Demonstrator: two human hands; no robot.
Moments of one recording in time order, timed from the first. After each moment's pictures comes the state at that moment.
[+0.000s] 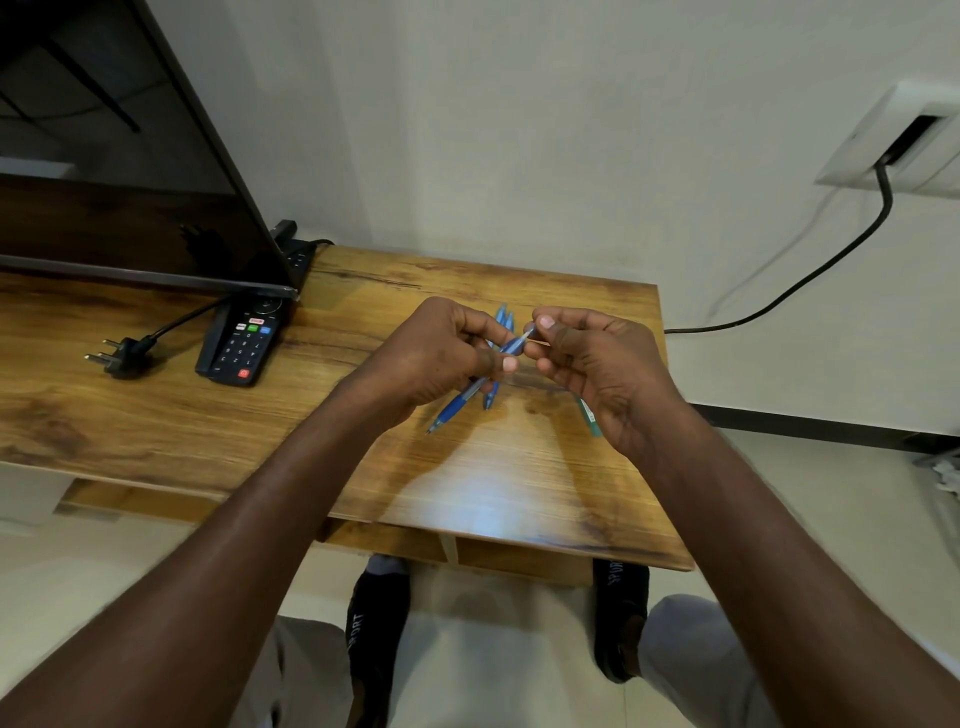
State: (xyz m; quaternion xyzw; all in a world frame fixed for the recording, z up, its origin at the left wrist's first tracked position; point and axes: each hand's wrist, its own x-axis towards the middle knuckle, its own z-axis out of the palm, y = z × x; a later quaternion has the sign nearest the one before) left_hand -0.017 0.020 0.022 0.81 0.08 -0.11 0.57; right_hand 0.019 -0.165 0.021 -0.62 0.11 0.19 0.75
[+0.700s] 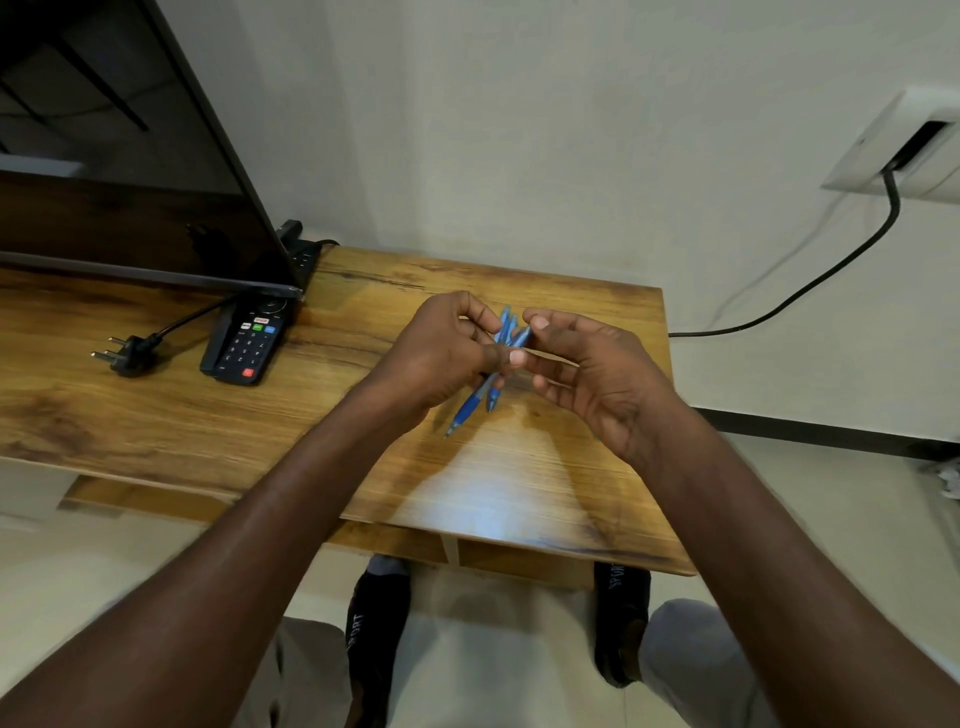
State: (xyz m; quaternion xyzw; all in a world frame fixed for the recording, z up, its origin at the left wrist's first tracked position) left_hand -0.018 0.012 0.022 0.77 0.13 -0.05 0.62; right_hand 0.016 -0.160 0.022 -0.61 0.09 0.26 0.75
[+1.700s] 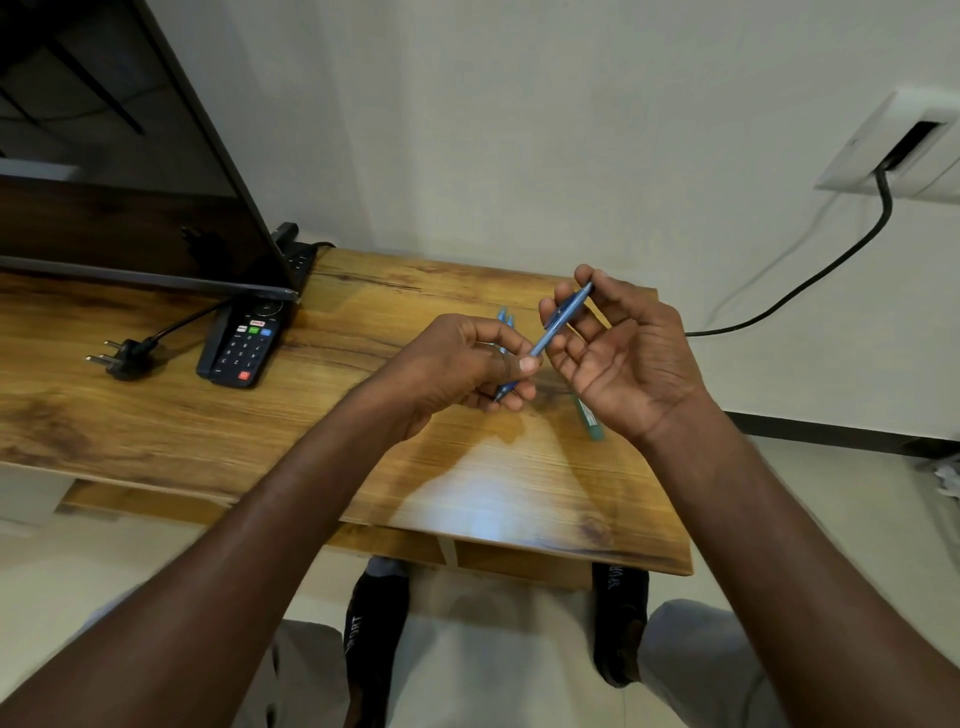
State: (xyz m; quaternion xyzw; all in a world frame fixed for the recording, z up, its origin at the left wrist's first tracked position) left_hand -0.021 0.008 0.018 0.74 0.08 -0.16 0.65; right_hand 0.030 -0.178 0.033 -0.40 0.10 0.28 0.87
